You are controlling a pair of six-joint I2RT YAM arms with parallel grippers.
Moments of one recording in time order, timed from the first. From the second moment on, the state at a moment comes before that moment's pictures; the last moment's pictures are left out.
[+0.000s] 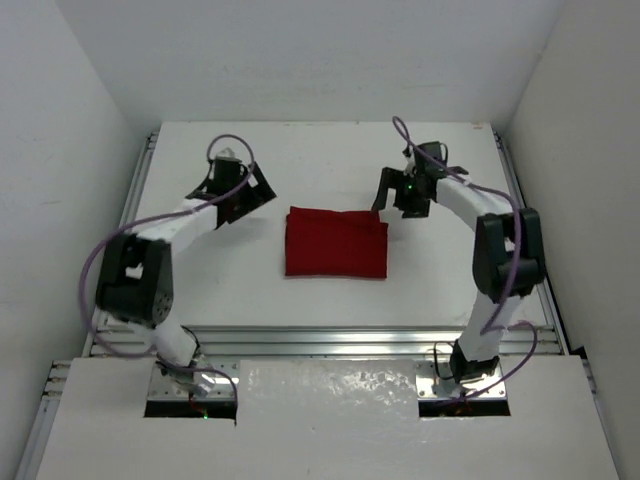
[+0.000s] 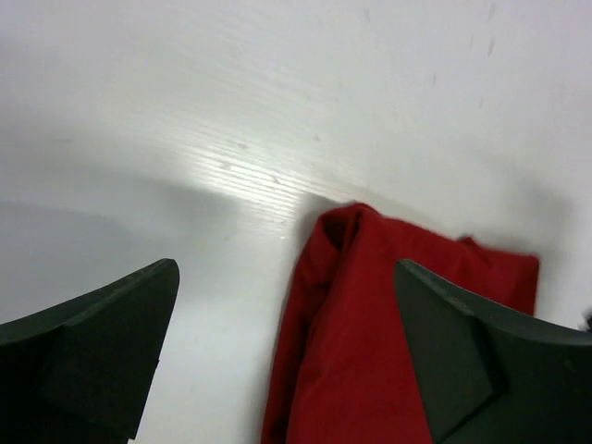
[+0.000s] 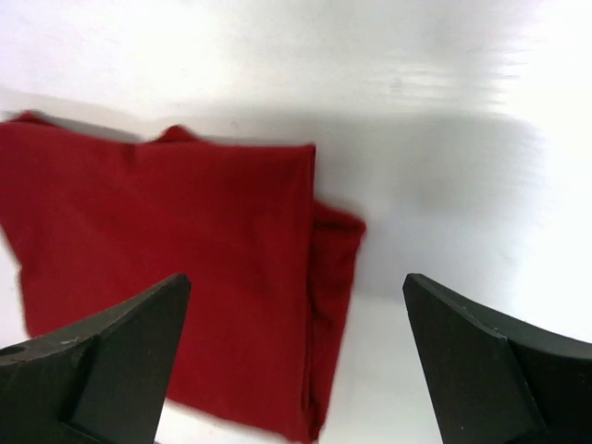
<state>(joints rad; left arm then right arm) -0.19 1.73 1.09 -0.12 0.04 -0.68 0.15 1.93 1.32 -0.42 -0.29 0.32</state>
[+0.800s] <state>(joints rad) -0.21 0.45 0.75 -0.52 -0.42 -0.41 0.25 0.44 0.82 -0.91 0.20 0.20</state>
